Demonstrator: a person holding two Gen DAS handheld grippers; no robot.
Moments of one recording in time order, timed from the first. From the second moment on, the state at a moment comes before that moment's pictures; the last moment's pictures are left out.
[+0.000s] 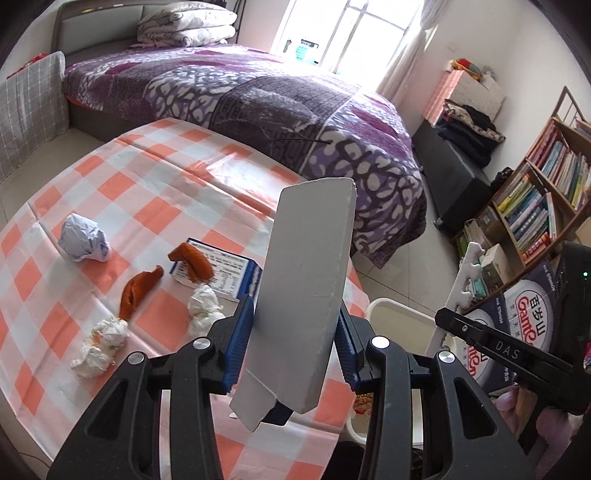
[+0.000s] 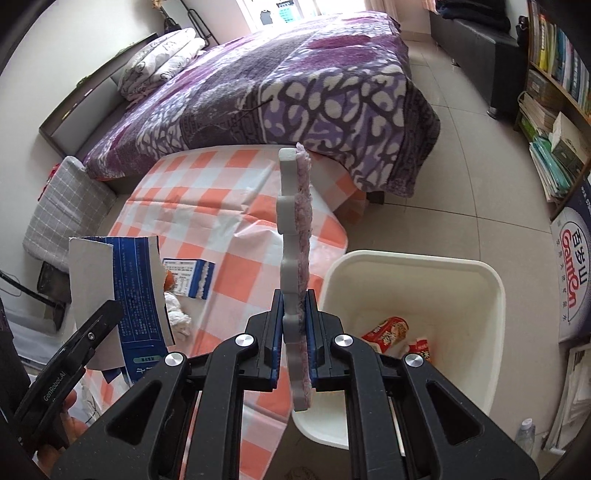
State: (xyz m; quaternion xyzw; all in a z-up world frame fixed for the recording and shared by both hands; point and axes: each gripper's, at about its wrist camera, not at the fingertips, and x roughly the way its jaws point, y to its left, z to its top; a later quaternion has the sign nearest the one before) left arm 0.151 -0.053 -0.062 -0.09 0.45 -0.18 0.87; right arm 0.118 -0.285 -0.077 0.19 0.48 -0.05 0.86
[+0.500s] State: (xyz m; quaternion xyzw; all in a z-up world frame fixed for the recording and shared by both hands) left arm 0.128 -0.133 -0.082 -0.08 0.48 -0.27 0.83; right arm 0.084 -0.362 -0.069 0.25 0.44 -0.13 0.85
